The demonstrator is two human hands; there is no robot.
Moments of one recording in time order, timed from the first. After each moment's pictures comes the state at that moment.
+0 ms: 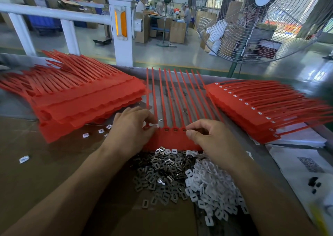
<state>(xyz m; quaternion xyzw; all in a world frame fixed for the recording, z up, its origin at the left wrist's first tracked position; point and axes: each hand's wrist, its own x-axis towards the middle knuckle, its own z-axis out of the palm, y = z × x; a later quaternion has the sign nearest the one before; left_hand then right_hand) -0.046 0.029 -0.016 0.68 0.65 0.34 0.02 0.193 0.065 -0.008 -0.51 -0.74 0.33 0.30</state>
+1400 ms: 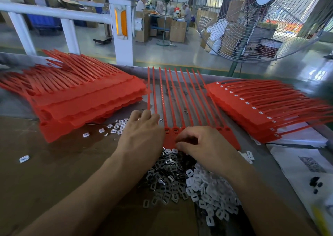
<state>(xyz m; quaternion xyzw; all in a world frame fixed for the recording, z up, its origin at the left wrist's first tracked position) -0.009 0.017 -0.004 0.74 0.65 0.05 -0.16 0.179 0.054 -0.004 -0.46 -0.82 0.28 0.20</state>
